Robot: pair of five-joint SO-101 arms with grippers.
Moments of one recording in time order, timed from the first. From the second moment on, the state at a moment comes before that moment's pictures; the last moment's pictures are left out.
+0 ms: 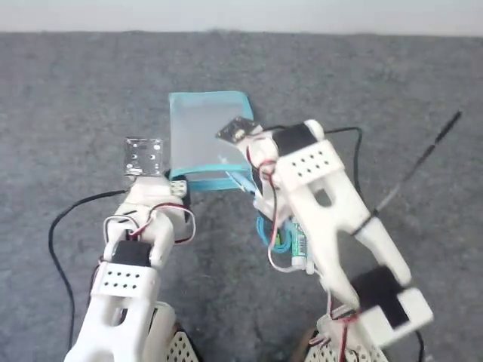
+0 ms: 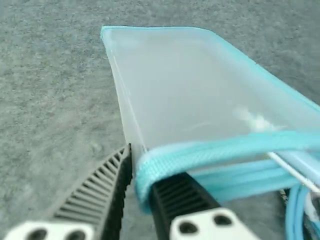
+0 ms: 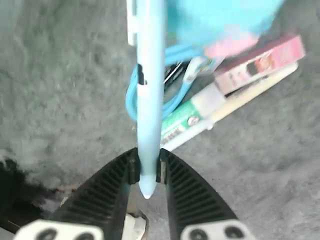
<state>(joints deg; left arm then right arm) 0.2 -55.6 79.1 27.6 9.2 -29.7 1.0 2.5 97.9 18.9</state>
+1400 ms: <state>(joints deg) -0.9 -55.6 79.1 26.8 8.0 -32.0 1.4 -25.8 100.1 11.0</state>
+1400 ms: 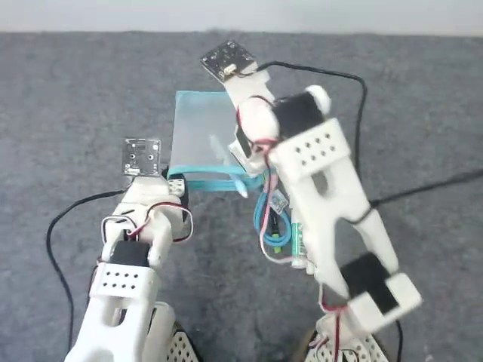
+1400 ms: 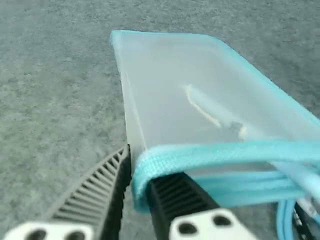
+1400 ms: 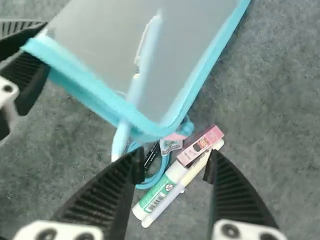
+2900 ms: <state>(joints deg) -8.3 -55.3 75.5 31.6 -8.0 -16.1 -4.8 33.8 74.1 8.7</state>
